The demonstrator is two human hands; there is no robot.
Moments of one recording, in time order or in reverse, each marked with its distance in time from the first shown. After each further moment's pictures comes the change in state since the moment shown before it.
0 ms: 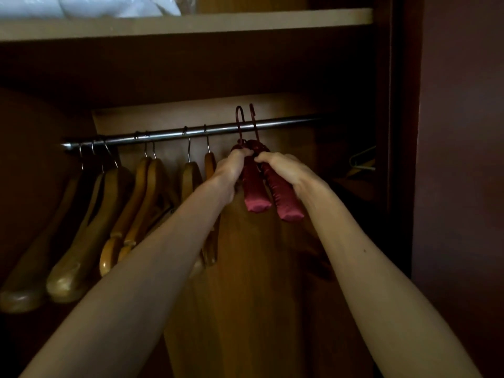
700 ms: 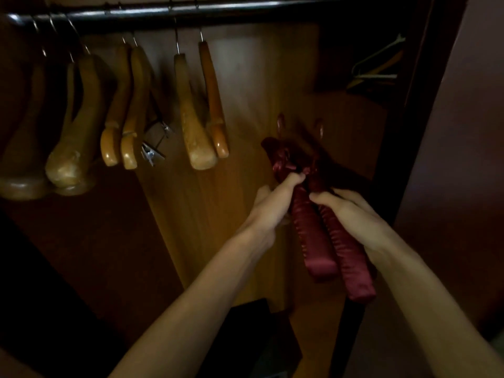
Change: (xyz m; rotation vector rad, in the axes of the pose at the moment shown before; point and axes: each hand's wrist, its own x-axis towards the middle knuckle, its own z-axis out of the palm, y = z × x) left_hand -0.157 -0.172 0.001 -0.058 -0.294 -0.288; right_hand -0.186 0.168 -0.016 0.005 0.035 0.207
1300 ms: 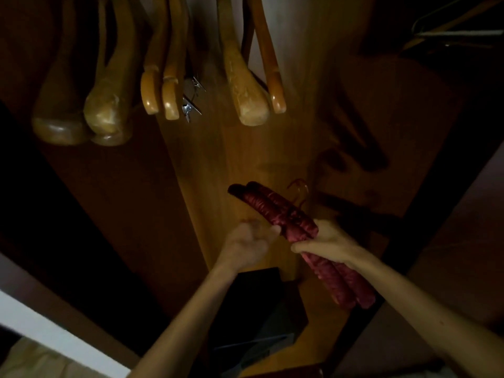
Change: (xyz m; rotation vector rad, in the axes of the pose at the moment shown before) left_hand -0.010 -0.113 -0.116 0.598 0.054 -0.157; right_hand 0.048 0.121 0.072 -0.580 -0.272 0.082
